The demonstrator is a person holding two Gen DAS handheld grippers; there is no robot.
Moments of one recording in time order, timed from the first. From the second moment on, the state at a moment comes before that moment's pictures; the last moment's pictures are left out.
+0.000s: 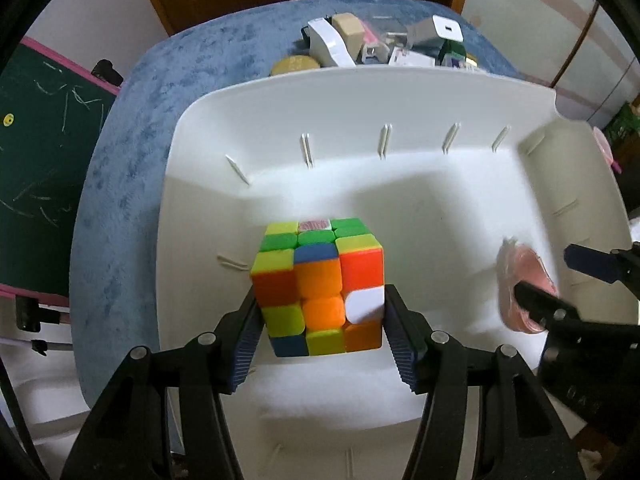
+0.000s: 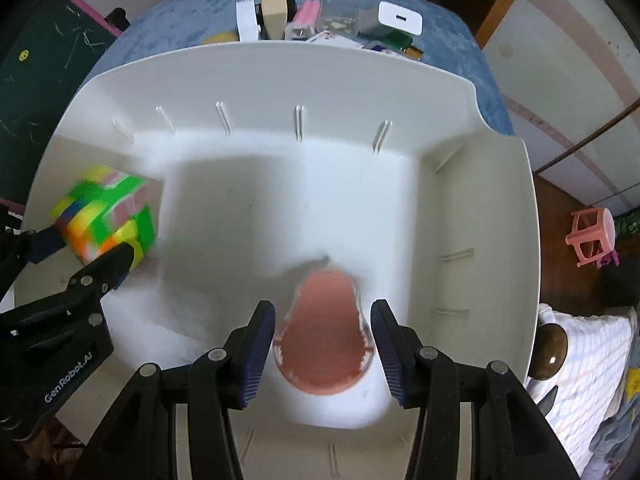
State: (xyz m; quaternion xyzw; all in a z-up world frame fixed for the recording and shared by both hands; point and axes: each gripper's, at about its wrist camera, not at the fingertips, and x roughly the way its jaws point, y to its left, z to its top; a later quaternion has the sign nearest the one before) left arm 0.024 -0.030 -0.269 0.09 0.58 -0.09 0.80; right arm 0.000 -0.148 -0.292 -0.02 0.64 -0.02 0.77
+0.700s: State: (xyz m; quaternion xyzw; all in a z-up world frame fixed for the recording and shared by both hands) left arm 0.032 -0.018 -0.162 0.08 0.49 -0.05 0.87; right arm 0.006 -0.149 -0.200 -0.05 0.54 -0.01 0.84
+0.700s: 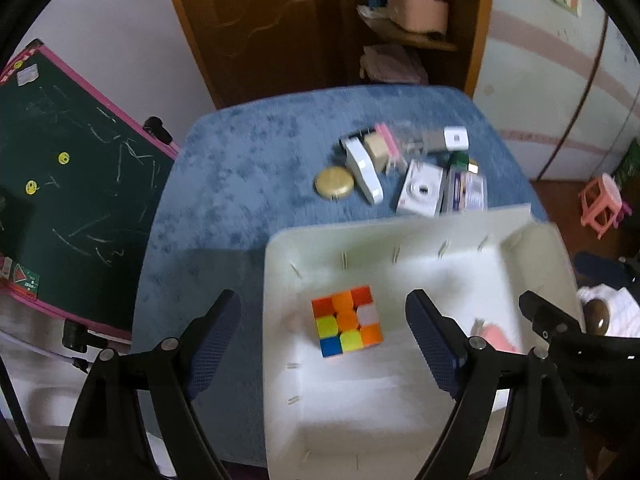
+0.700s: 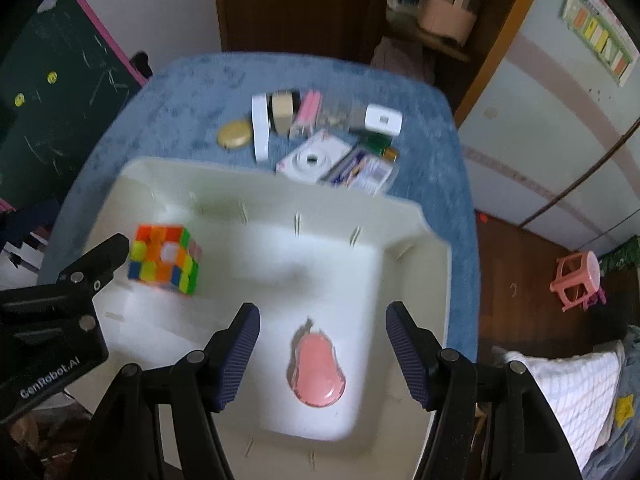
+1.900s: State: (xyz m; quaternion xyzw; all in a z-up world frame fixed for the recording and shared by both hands) left arm 0.069 -0.016 -0.054 0.02 0.41 0.01 0.91; right arm 0.046 -0.169 -0.071 -0.05 0.42 0.03 0.91
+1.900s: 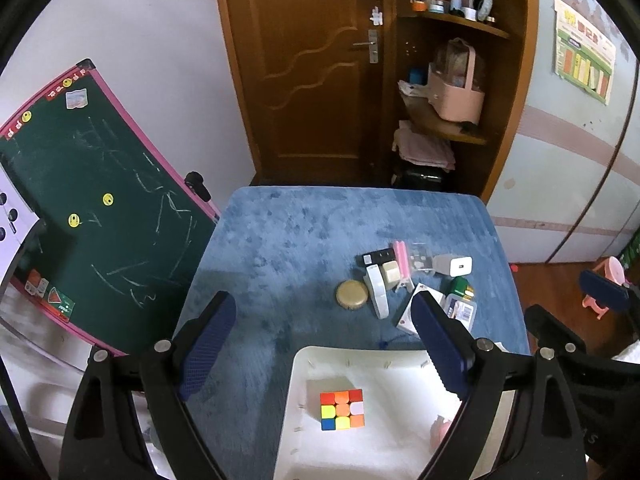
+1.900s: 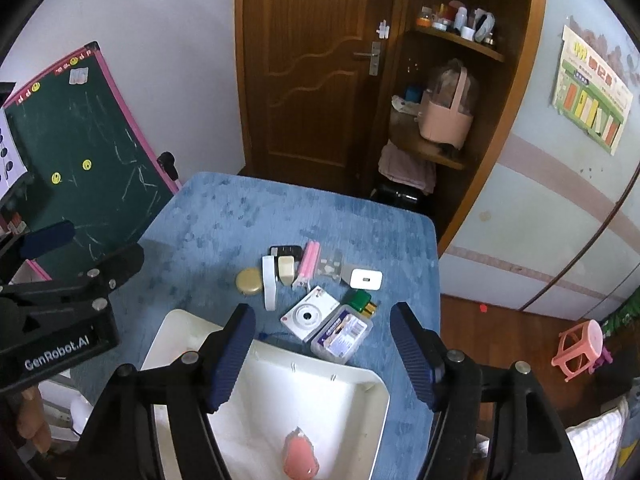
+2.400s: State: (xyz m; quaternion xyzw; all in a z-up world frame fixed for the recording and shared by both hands) left arm 0.117 -0.025 -0.063 0.04 0.43 0.00 0.90; right arm 0.081 -0.184 -0.087 -0.03 0.44 0.00 0.90
